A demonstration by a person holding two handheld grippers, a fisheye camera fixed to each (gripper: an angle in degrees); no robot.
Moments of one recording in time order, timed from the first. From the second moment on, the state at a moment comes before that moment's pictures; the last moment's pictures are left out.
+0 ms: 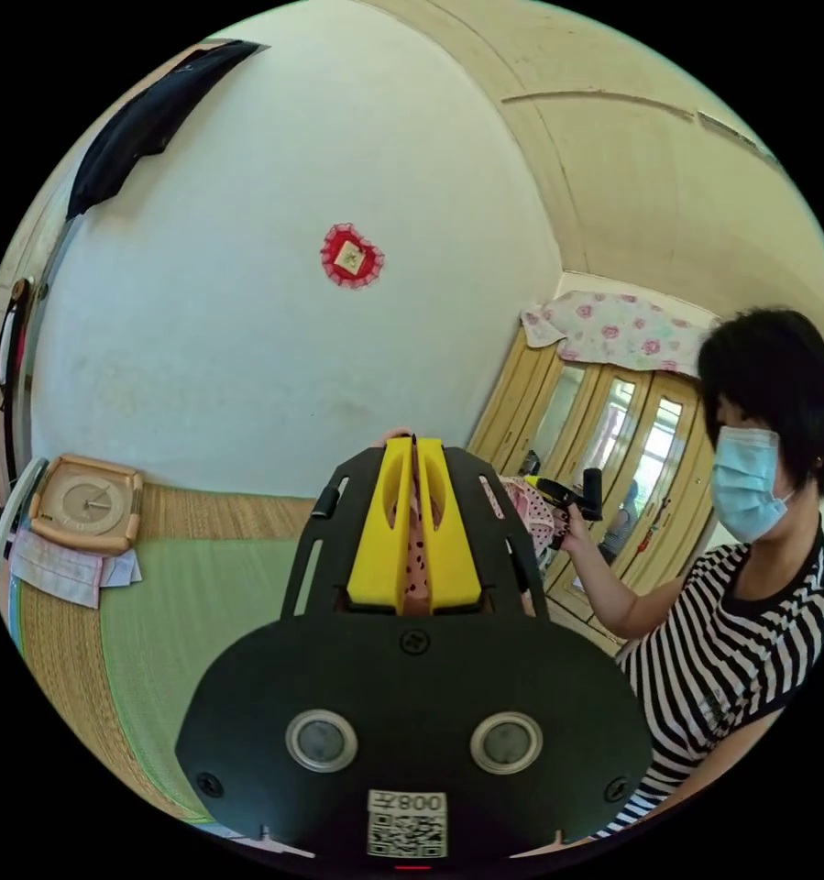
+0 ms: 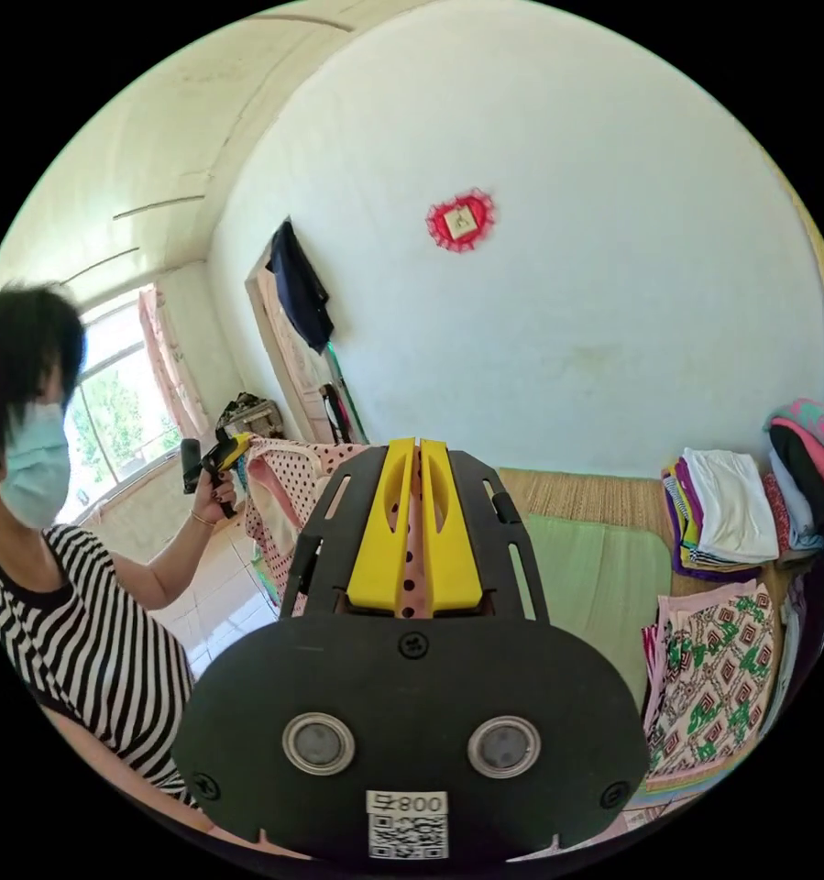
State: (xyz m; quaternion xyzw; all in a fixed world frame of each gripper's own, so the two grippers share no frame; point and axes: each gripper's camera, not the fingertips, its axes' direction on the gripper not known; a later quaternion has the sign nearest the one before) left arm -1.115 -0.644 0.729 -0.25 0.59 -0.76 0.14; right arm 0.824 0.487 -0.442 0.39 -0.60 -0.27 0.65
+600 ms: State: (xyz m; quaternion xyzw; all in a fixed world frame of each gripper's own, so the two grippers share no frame) left arm -0.626 -0.693 0.646 -0.55 0.68 -0.48 -0.03; right arm 0.504 0.116 -0.217 0.06 -0.52 -0.26 0.81
